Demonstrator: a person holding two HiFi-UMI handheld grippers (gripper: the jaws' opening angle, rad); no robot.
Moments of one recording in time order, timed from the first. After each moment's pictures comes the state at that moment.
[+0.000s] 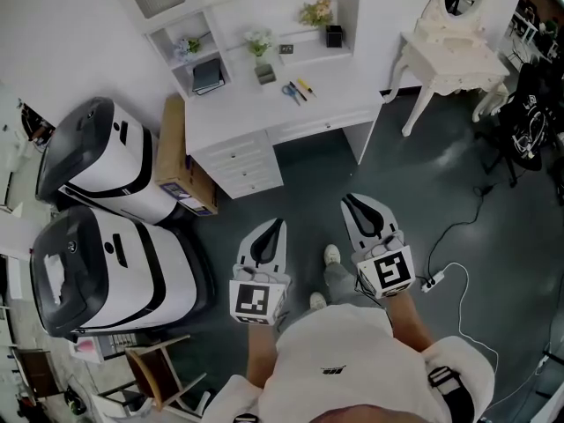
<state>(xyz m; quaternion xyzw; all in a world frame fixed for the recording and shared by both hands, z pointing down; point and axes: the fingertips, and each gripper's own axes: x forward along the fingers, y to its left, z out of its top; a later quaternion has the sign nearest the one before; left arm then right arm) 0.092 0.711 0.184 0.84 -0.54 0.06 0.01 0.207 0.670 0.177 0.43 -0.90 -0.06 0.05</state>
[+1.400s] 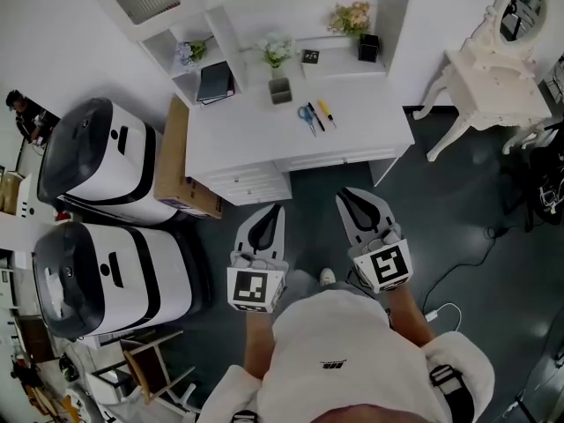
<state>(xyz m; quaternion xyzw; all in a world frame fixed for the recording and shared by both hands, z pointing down) 0.091 0.436 0.191 0.80 -0.60 0.08 0.01 0.193 0.395 0.195 0.34 -0.94 -0.04 0.05</state>
